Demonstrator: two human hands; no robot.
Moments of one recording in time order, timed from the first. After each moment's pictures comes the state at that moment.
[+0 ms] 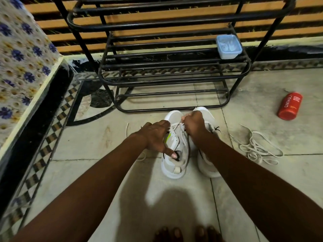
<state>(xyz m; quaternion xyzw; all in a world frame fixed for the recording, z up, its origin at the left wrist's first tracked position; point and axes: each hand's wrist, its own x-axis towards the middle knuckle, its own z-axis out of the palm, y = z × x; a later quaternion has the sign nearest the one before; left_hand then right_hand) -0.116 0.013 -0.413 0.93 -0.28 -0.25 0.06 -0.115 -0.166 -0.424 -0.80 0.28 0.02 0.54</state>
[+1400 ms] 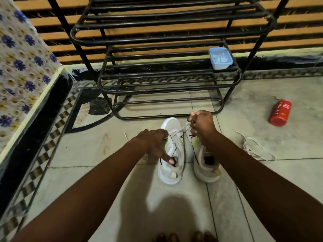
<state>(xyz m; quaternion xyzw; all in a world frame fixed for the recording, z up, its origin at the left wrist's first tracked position) -0.117 0.001 -0.395 0.92 -0.25 -0.30 0.01 -0.124 -0.197 -0.393 -0.59 0.24 0.00 0.77</state>
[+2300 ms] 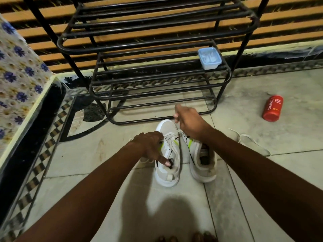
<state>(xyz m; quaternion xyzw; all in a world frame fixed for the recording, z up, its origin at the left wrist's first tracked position) -0.119 -0.005 -0.389 0.92 -0.25 -0.30 0.00 -0.126 -0.210 -0.372 -0.92 -0.16 -0.05 0.37</state>
